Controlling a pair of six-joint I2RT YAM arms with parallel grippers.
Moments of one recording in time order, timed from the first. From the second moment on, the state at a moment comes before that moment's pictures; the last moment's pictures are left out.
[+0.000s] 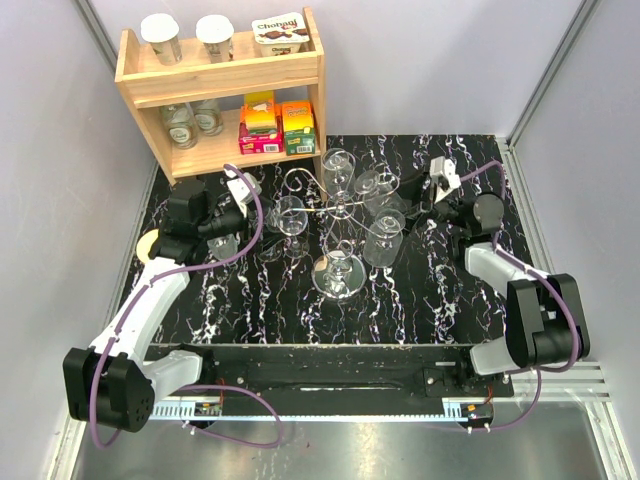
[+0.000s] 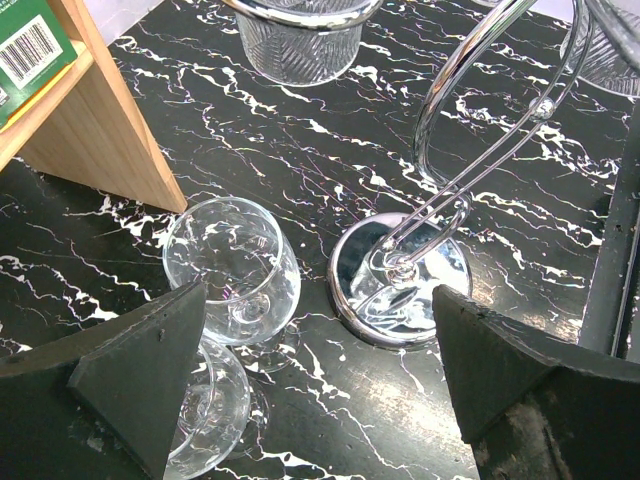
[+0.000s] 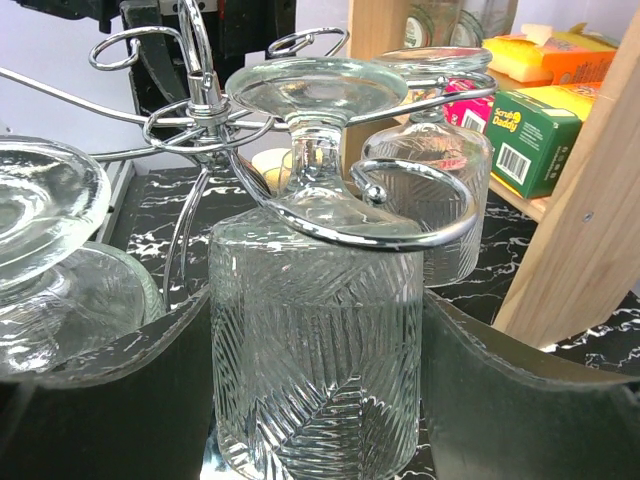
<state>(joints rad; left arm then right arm) -0.19 1.10 0.87 -0.10 0.87 0.24 0.14 1.45 0.73 1.28 -1.20 0.46</state>
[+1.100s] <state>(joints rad) -0.19 1.10 0.87 -0.10 0.87 0.26 0.06 1.35 0.62 1.29 -1.06 0.44</state>
